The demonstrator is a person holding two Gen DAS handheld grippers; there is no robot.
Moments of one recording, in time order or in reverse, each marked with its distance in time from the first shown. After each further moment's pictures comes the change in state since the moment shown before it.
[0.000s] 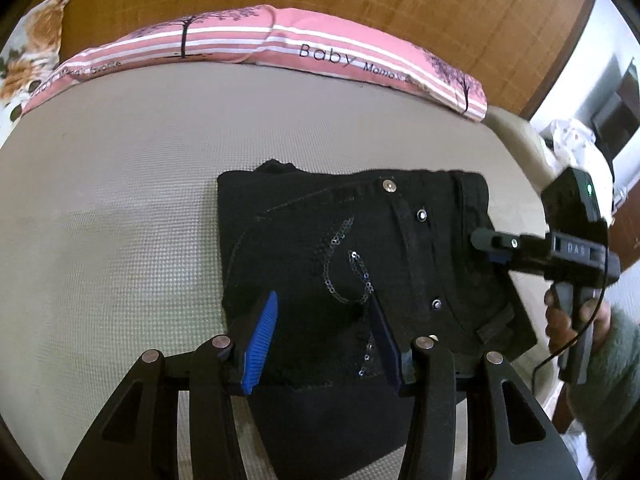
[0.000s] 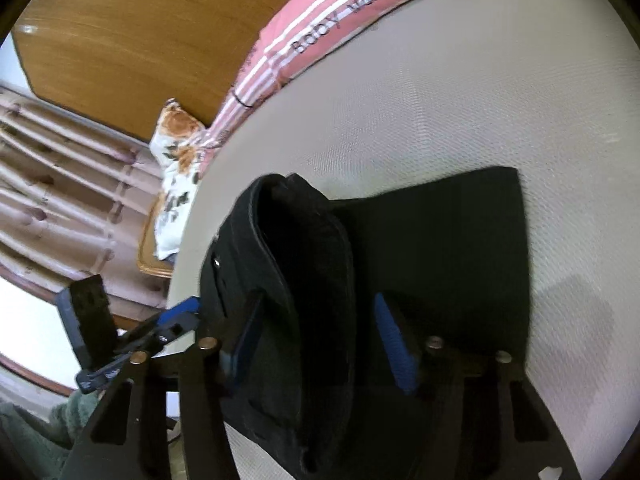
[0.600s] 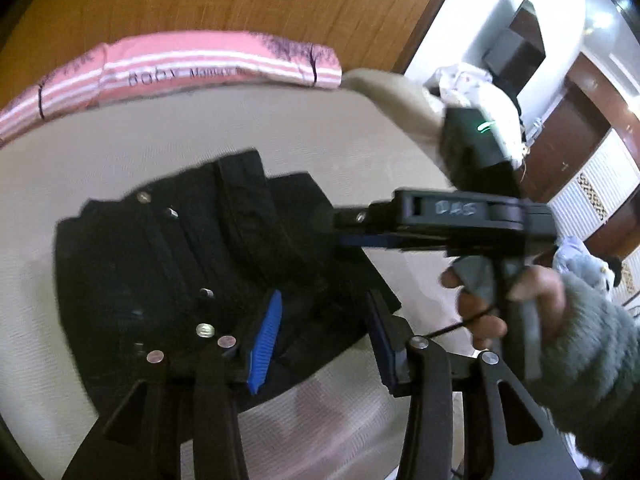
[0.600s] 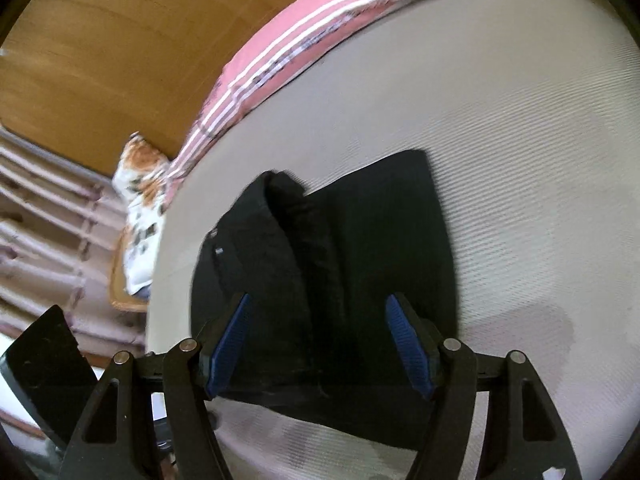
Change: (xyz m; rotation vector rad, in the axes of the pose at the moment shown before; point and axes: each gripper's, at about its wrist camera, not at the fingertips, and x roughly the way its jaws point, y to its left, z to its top) left arm -0.030 -0.114 -0.003 0.248 0.016 -0.290; right arm -0.051 0.021 -0.032 0.116 -0.086 -0.156
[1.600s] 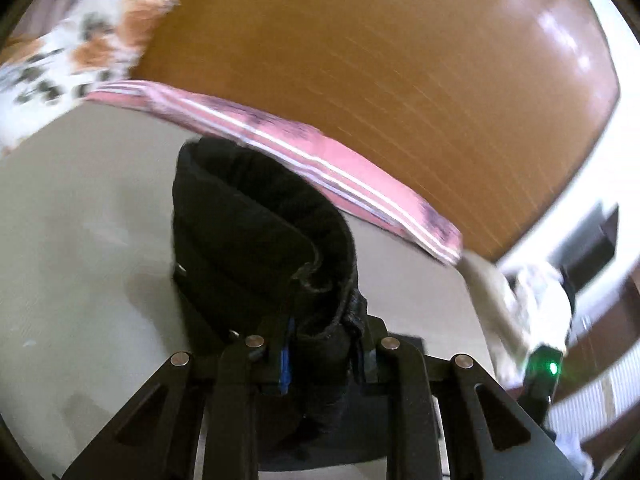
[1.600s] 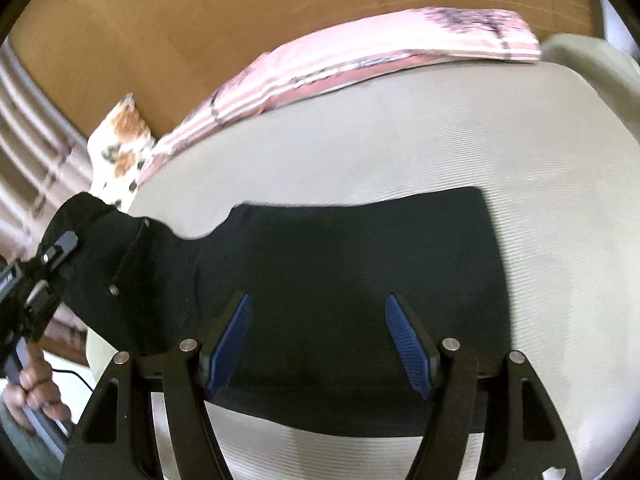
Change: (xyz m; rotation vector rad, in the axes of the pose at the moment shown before) left arm -0.123 0.125 -0.011 -0.486 -0.418 0.181; right arm -0.001 0.085 -0.028 -0.169 -0.163 -0.284
